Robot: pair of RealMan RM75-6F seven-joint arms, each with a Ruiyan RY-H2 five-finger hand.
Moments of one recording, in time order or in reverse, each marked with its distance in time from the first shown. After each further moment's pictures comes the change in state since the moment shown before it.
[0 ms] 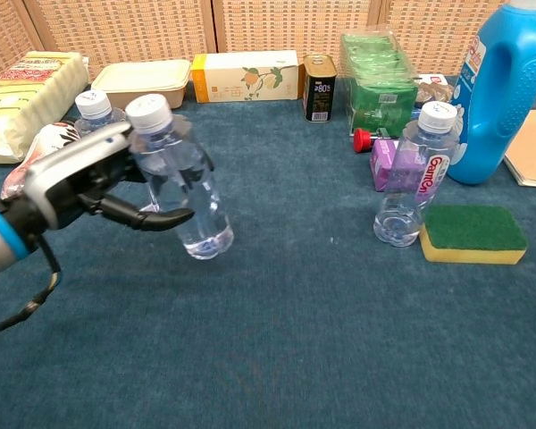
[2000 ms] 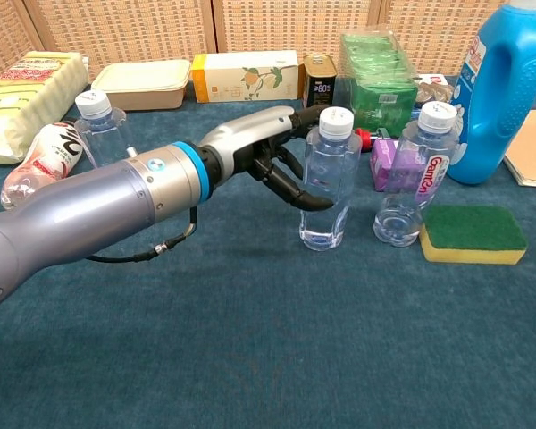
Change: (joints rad) left arm -0.332 -0.170 -0.237 0.032 -0.357 -0.373 0.368; right arm -0.001 0.004 0.041 0.020 0.065 -0.040 0.010
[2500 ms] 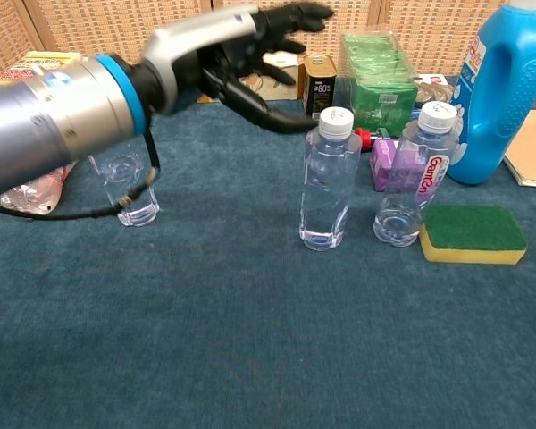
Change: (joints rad) left arm 0.071 0.249 -0.011 -0.325 0.093 0.123 -0.029; right arm -0.013 0.010 -0.009 -0.022 -0.021 0.018 -0.022
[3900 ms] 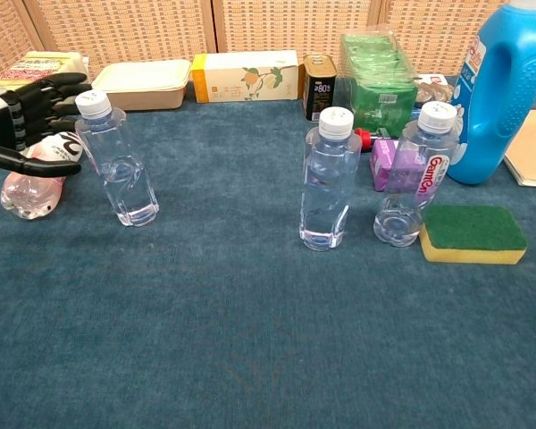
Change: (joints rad) left arm 0.301 -0.009 0.257 0.669 0.250 0.316 -0.889; right arm 0.009 0.005 -0.024 -0.039 -0.052 -0.014 -0.059
